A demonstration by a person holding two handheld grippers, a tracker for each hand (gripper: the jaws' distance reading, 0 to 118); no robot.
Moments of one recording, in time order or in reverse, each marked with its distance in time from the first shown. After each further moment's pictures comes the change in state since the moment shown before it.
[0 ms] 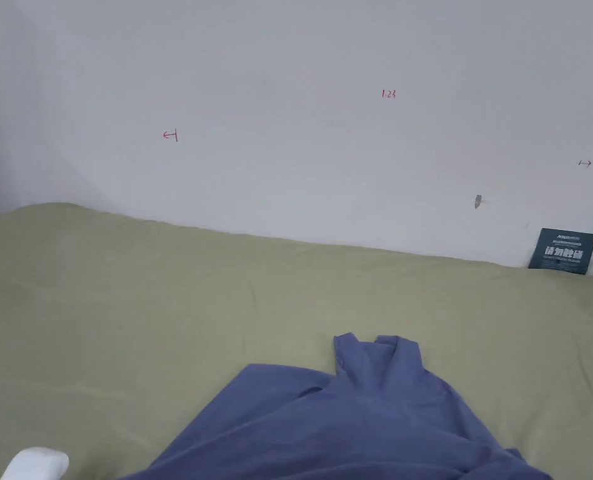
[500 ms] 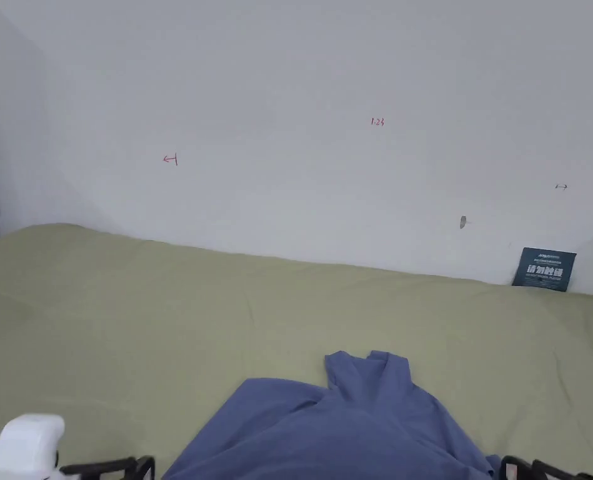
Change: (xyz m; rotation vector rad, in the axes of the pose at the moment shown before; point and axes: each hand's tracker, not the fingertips) left arm 0.045 0.030 0.074 0.272 0.054 0.069; right arm -0.042 0.017 0.086 0.290 -0.038 -0.133
